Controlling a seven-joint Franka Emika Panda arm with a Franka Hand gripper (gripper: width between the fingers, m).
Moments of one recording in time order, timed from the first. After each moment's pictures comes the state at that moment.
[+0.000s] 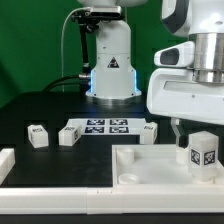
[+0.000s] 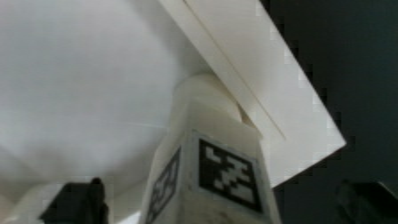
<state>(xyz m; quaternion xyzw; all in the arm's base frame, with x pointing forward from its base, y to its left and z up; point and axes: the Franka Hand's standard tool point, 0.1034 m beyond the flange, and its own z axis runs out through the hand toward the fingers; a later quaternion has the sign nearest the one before) 0.625 0.128 0.073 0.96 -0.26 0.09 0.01</state>
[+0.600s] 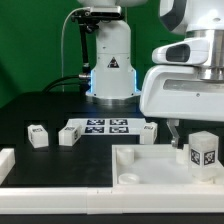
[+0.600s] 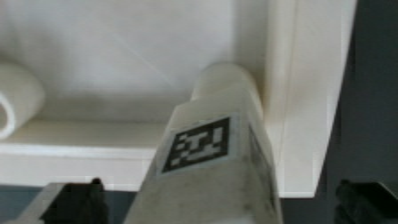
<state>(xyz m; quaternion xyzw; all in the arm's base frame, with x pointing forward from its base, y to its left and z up) 0.627 0.121 0.077 0.99 0.05 0.08 0.04</state>
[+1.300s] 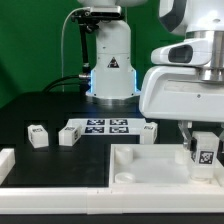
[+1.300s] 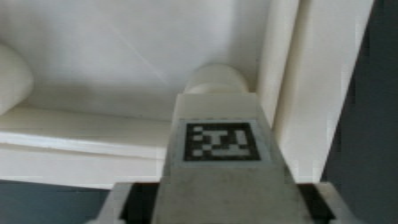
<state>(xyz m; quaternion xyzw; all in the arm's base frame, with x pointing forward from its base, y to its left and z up) 0.627 0.121 0.075 1.00 0.01 0.08 0.04</state>
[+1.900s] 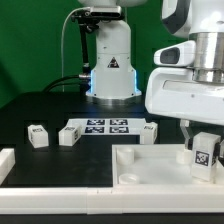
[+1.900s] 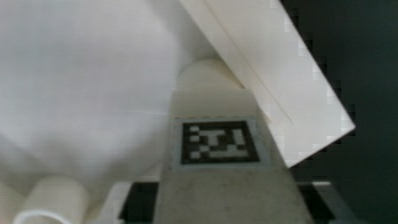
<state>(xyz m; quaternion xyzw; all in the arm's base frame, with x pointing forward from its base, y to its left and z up) 0.627 0.122 0.072 0.91 -0.40 0.10 0.02</state>
